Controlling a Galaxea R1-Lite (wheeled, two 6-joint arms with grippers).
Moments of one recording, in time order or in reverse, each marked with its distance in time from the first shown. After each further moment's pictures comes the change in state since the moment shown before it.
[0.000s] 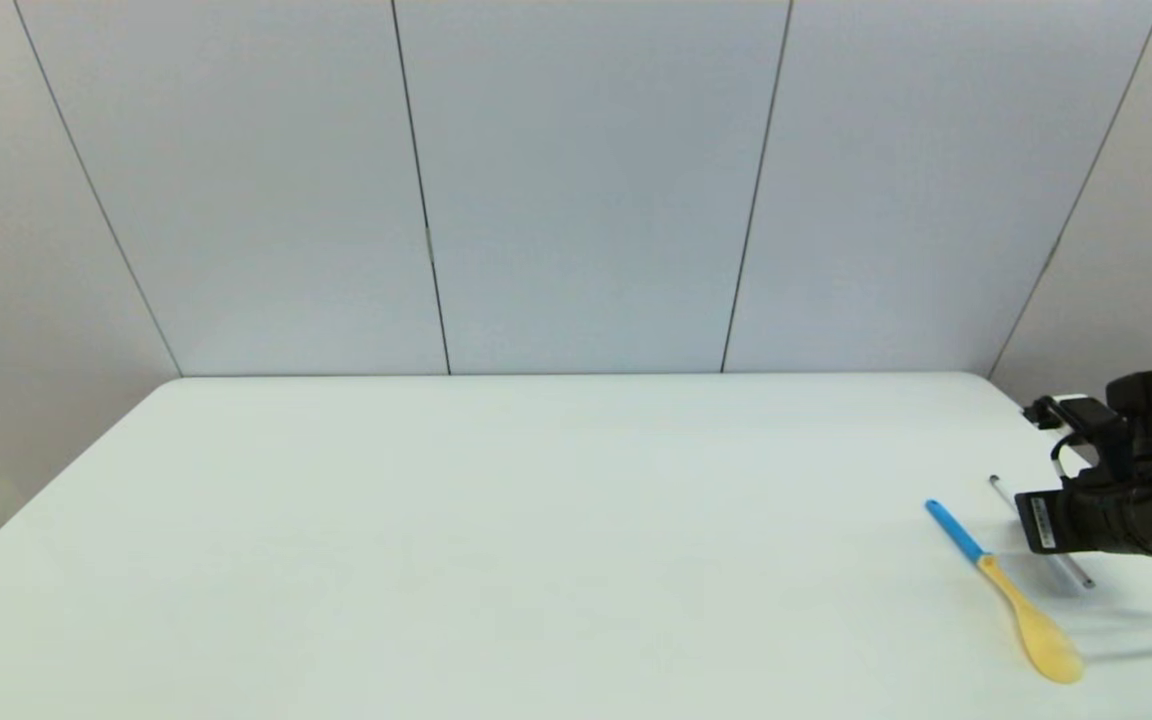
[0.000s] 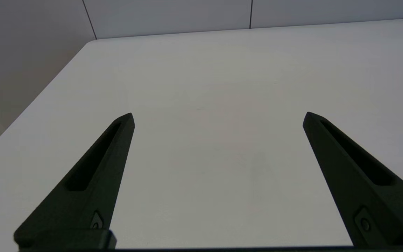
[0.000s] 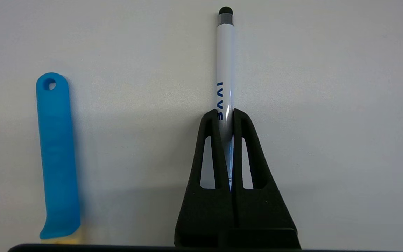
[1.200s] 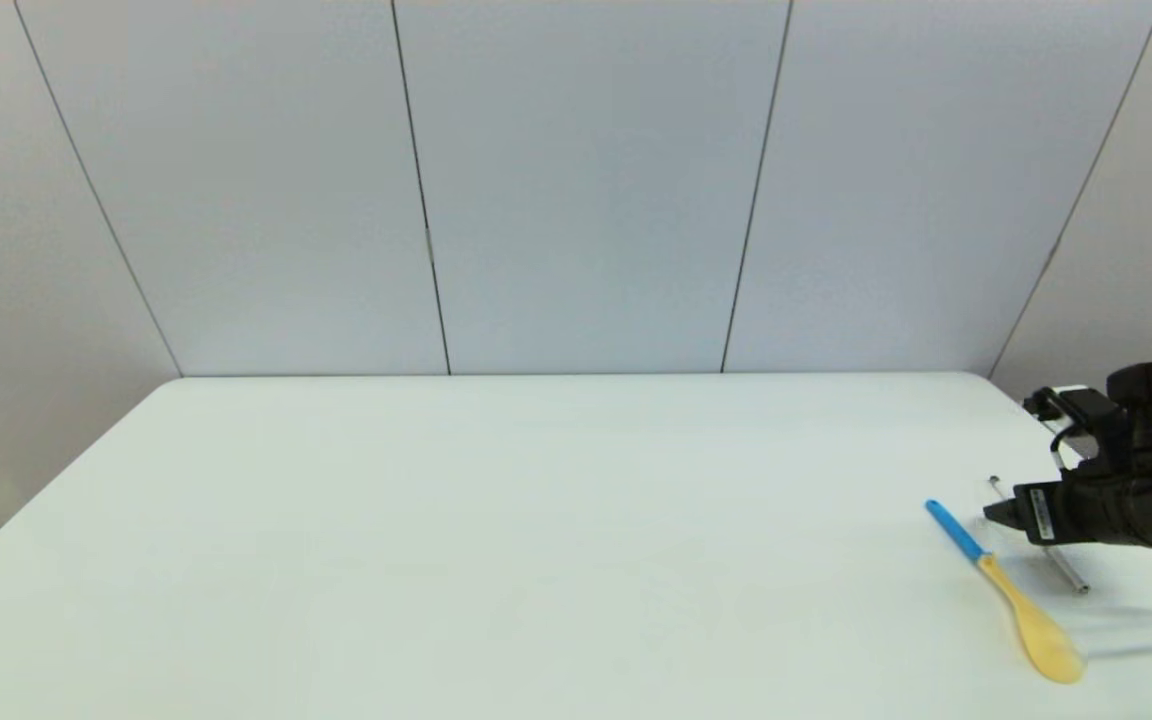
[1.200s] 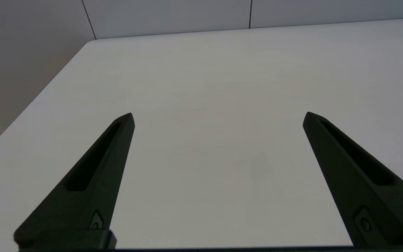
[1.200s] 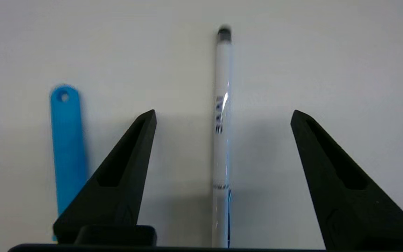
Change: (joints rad) left arm 0.000 0.000 0.000 0.000 0.000 0.000; right arm 0.008 -0.015 -0.026 0.009 0.001 0.003
